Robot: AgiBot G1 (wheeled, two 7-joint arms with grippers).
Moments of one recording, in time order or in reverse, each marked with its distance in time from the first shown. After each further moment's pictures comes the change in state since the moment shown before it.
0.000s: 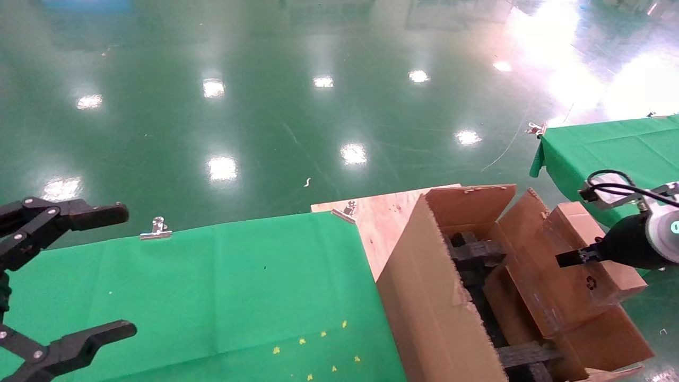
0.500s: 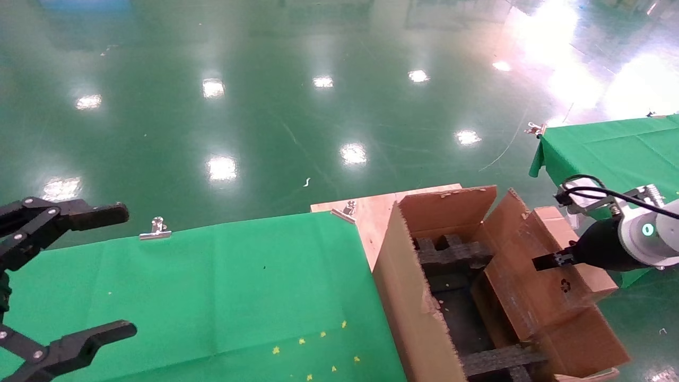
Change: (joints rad) left arm 0.000 0.000 0.000 0.000 0.000 0.000 0.000; right arm -0.036 -0.037 -0.012 0.017 -0.005 0.028 0.054
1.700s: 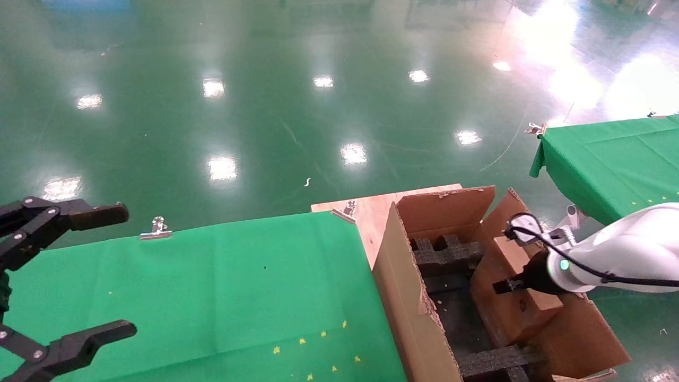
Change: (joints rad) left arm 0.000 0.000 0.001 0.000 0.000 0.000 0.000; right arm -0.285 -0.223 -0.076 -0.275 -0.032 0.294 0.066
